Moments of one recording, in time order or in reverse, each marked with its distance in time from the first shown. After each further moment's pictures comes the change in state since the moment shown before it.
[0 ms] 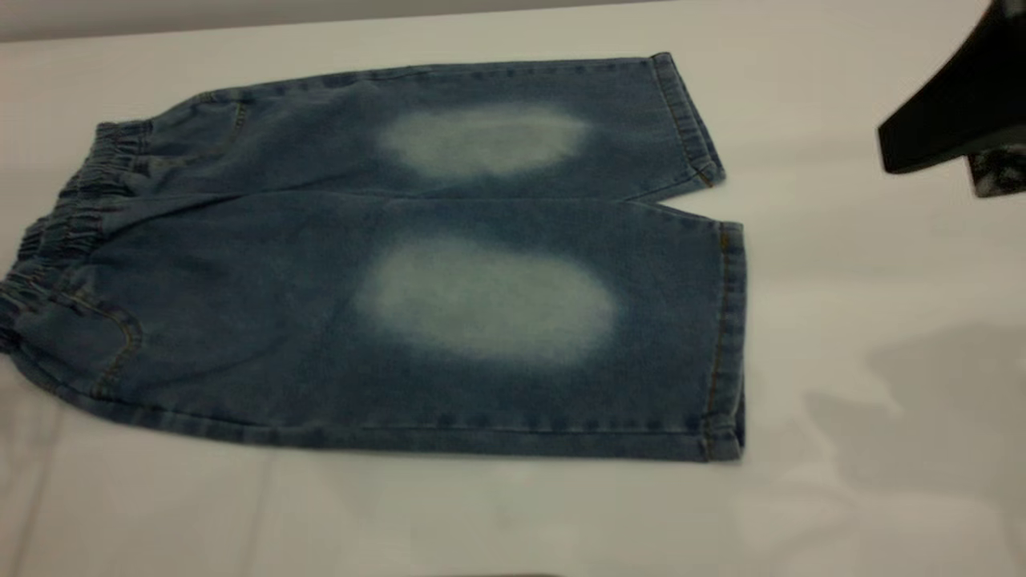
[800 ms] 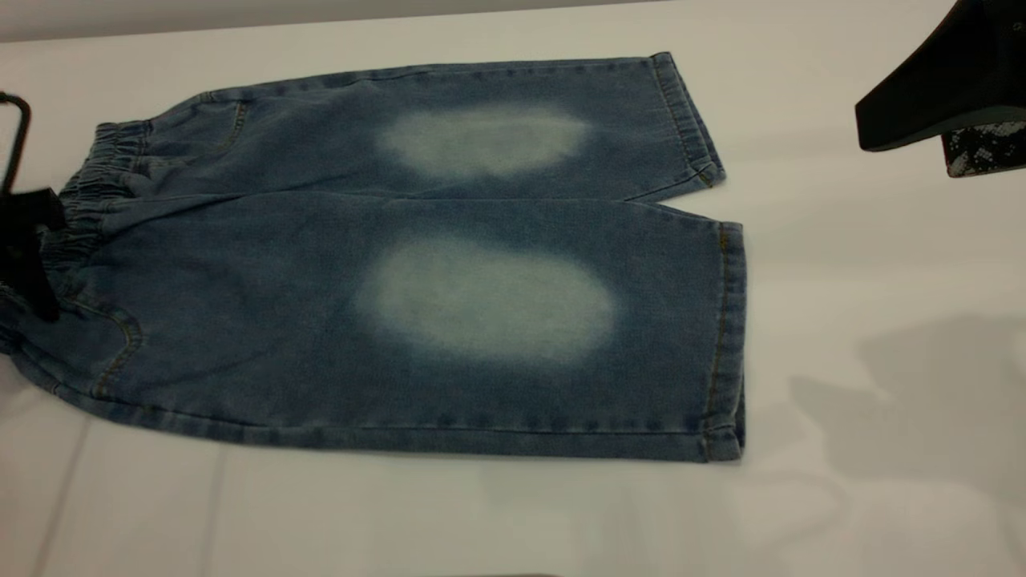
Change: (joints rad) left arm 0.001 0.358 -0.105 -0.199 -0.242 0.078; right arm 0.000 0.012 0.000 0.105 -0.011 -0.103
